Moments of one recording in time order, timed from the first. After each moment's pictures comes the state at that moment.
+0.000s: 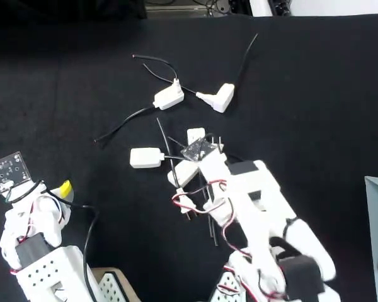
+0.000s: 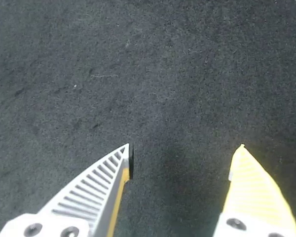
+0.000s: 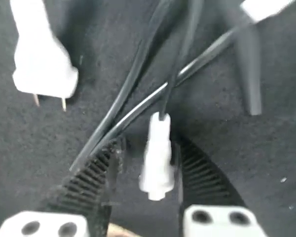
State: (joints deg) left arm -38.4 -90.9 87.9 59.0 -6.5; right arm -13.9 -22.0 62.0 61.5 26.4
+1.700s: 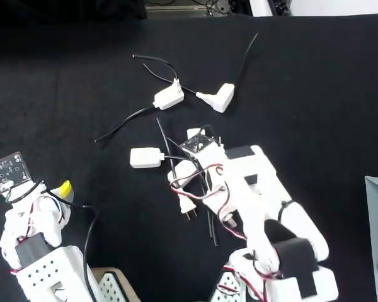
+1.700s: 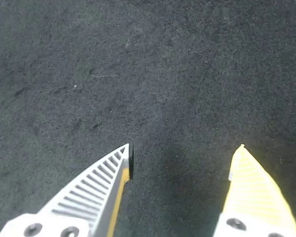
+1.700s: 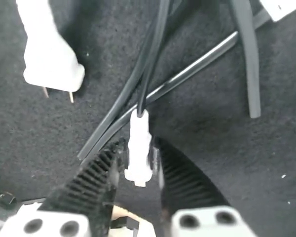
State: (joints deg) left arm -38.4 -90.9 87.9 59.0 -6.5; right arm -13.5 -13.4 52.4 68.9 26.9
